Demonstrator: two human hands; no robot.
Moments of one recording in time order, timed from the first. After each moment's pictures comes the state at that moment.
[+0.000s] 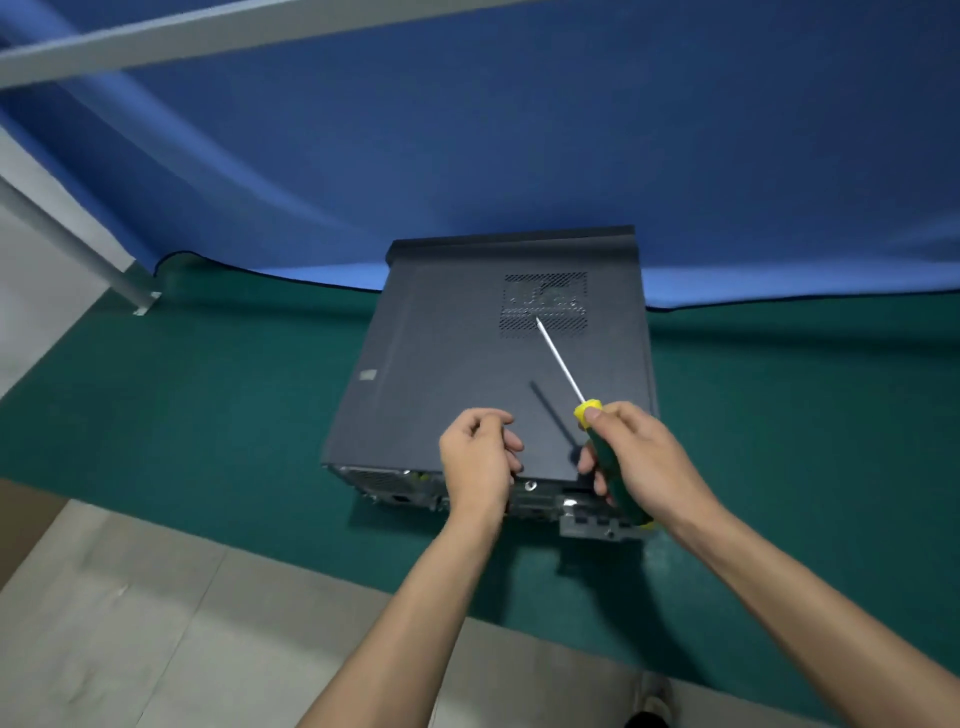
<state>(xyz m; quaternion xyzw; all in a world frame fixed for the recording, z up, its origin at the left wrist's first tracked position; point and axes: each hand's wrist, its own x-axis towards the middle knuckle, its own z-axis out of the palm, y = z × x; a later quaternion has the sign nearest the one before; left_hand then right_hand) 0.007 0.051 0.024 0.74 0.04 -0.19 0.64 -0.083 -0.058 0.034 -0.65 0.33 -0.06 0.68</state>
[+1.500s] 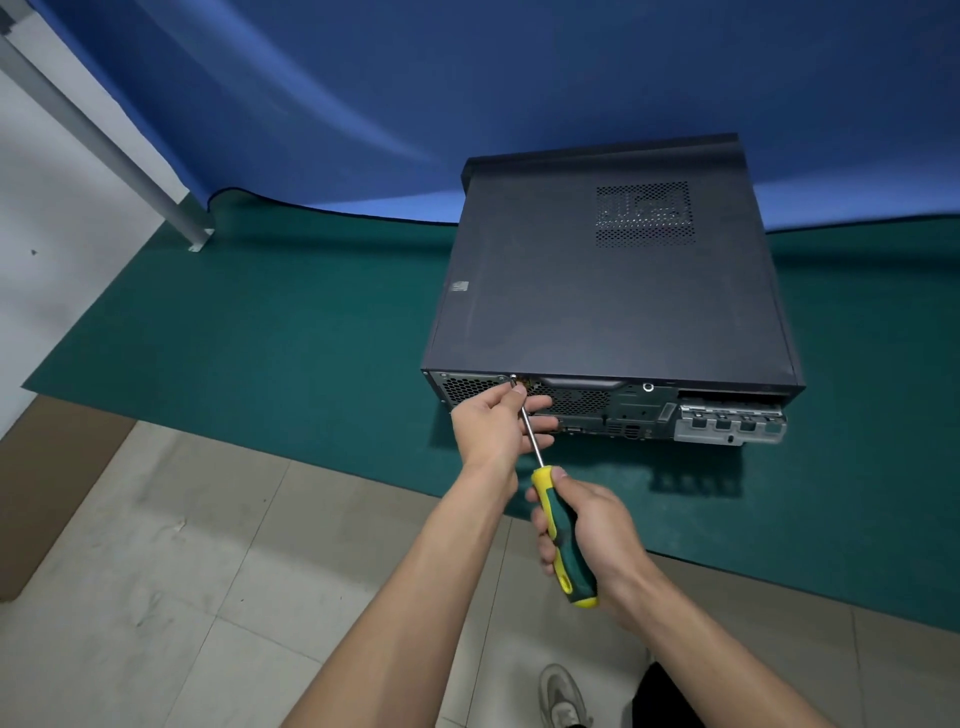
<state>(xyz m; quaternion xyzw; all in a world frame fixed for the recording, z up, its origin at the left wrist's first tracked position) 0.026 0.166 -0.005 0.68 0.11 -0.27 0.67 -0.086 0.139 -0.003 -0.41 0.40 0.04 0.82</state>
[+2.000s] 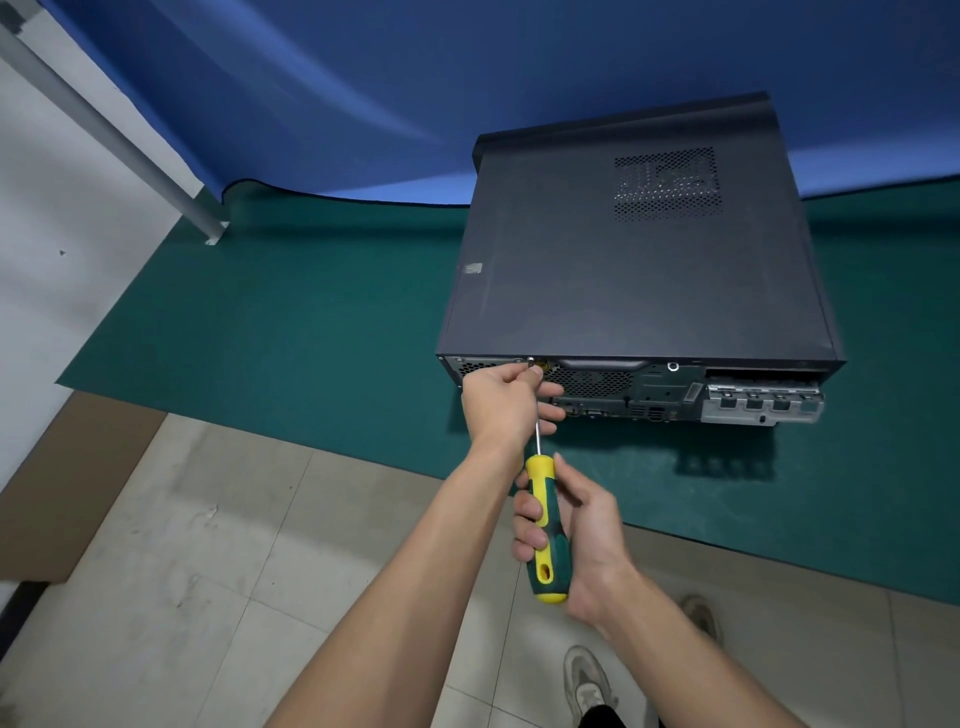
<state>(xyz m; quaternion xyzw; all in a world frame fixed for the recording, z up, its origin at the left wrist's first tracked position) 0.037 0.168 -0.003 0.77 0.05 -0.25 0.58 -0.073 0.167 -0.022 -0.09 0.34 0.05 0.94</state>
